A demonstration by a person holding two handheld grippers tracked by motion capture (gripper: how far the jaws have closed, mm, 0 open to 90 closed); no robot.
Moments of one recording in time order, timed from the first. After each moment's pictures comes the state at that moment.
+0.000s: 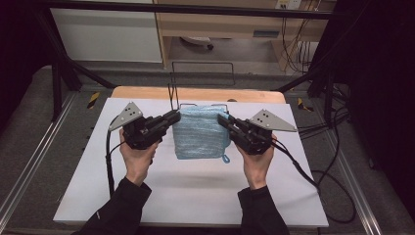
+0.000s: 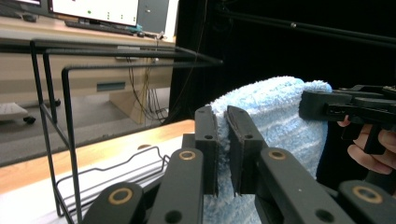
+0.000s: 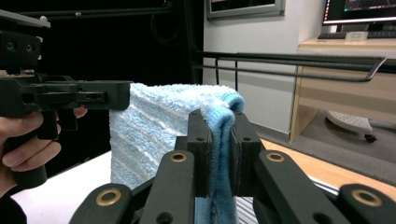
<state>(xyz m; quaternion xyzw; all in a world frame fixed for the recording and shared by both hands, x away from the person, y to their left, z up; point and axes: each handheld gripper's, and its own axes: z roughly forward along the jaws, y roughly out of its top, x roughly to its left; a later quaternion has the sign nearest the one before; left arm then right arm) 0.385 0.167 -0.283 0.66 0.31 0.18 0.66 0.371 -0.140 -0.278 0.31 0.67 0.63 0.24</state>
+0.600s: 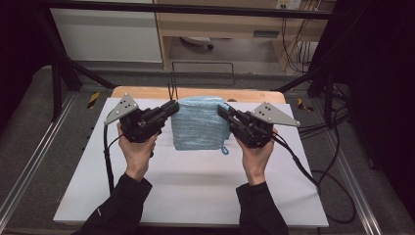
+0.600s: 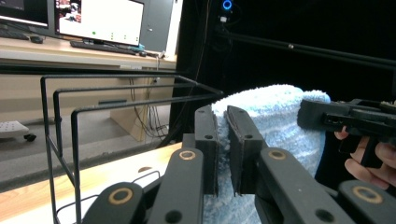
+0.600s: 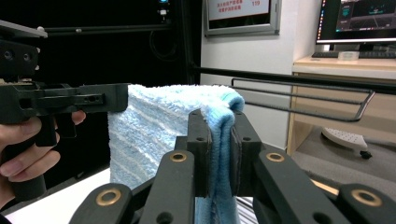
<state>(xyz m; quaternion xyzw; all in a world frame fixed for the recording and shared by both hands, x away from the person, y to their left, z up) 0.390 0.169 -0.266 0.63 0.31 0.19 0.68 0.376 -0.137 -0.262 0.31 0.65 0.65 0.26</state>
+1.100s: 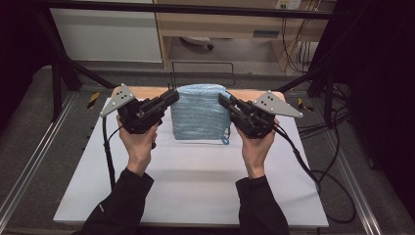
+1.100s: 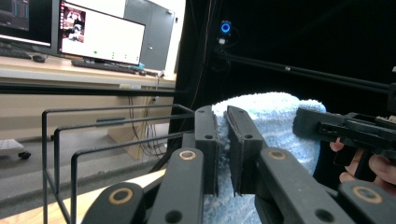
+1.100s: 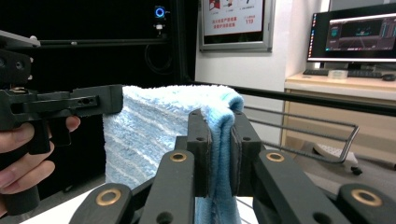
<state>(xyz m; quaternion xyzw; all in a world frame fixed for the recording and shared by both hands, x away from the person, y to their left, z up) 0.399 0.166 -0.249 0.60 0.30 0.20 0.71 0.386 -0.136 -0.240 0.30 0.63 0.66 0.28</state>
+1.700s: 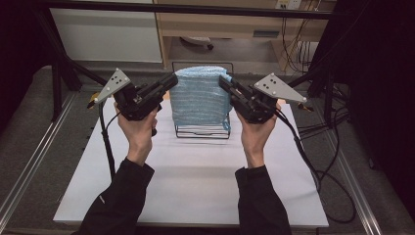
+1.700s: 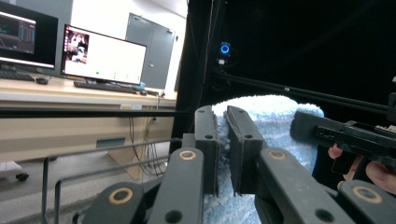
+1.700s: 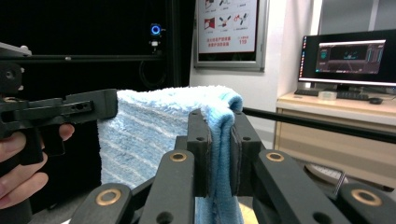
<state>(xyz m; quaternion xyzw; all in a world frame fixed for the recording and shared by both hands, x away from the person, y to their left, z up) 0.410 0.165 -0.216 0.58 0.29 0.22 0.73 0.398 -0.132 -0.206 0.29 0.62 0.67 0.31</state>
